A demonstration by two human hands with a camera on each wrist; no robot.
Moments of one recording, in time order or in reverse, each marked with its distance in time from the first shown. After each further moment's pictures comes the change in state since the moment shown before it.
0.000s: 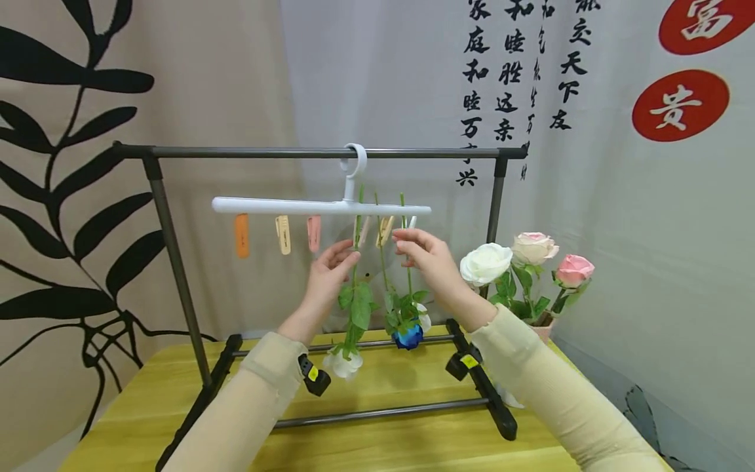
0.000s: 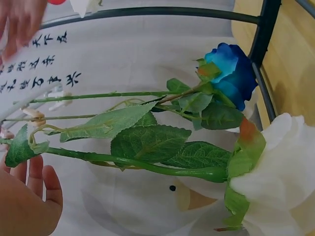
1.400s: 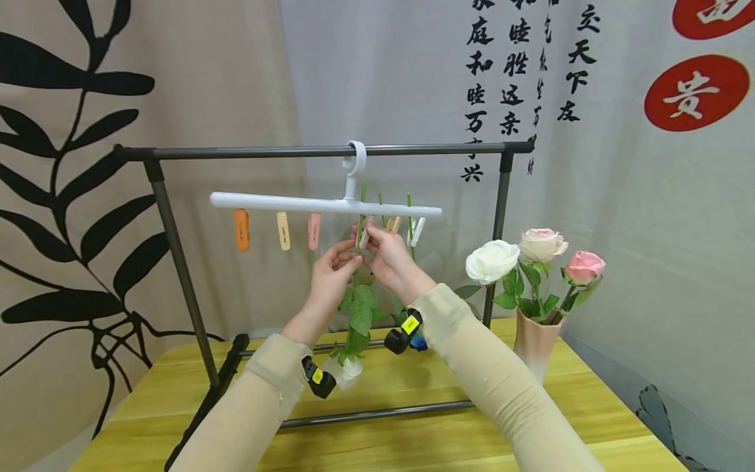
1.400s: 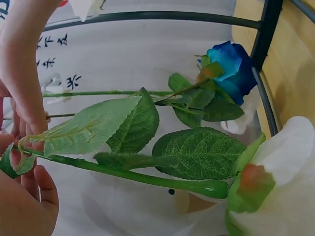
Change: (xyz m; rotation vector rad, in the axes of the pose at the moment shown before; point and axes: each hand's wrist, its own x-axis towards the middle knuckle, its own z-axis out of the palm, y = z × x) left_hand 0.000 0.002 0.004 0.033 0.038 0.018; right_hand 0.072 0.033 0.064 0.758 0.117 0.334
